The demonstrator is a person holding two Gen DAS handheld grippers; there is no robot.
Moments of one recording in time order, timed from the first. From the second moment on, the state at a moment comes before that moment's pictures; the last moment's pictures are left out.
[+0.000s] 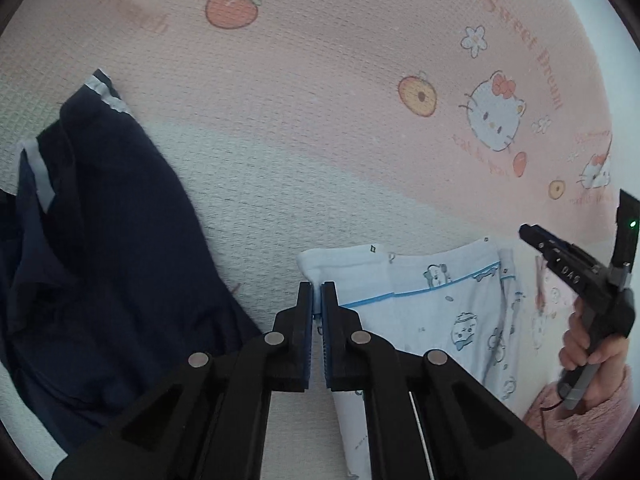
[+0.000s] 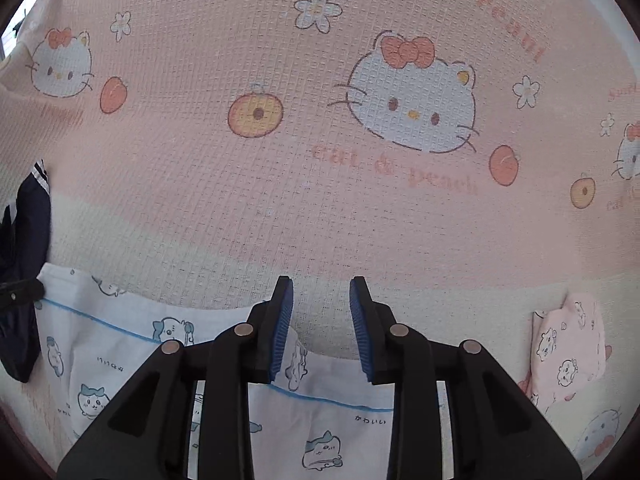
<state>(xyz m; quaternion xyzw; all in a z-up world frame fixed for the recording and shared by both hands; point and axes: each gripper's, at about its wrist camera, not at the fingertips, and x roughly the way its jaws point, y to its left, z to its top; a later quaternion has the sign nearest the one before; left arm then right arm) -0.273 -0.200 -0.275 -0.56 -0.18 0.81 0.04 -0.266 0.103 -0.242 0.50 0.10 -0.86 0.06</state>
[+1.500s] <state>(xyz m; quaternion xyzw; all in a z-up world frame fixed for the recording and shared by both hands) -0.301 -0.203 -0.299 -0.58 -0.11 0.81 0.03 -0.246 0.083 -0.288 0.55 0.21 -0.80 0.14</state>
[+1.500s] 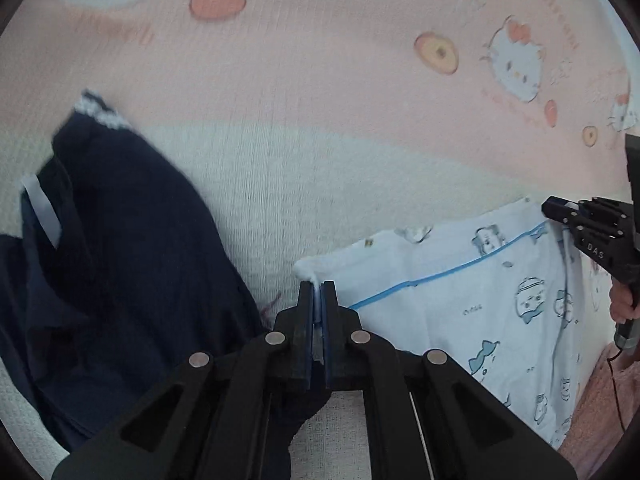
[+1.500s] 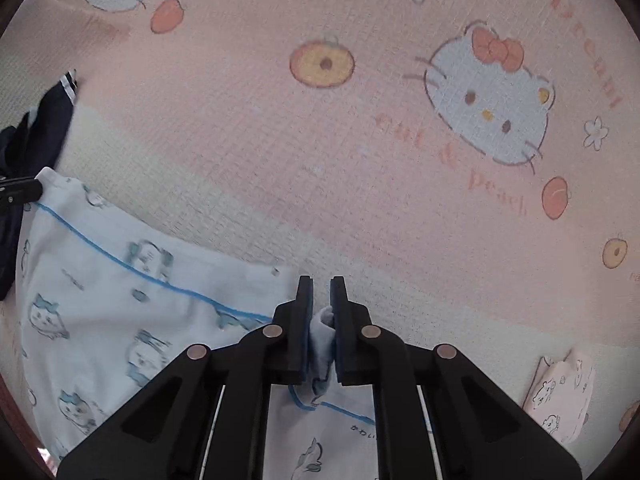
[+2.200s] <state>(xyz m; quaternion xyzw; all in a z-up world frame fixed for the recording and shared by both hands) -0.167 -0.066 -0.257 -0.57 -0.15 0.80 0.03 -0.106 0.179 -0.268 0.62 0.06 -0.77 0.12</state>
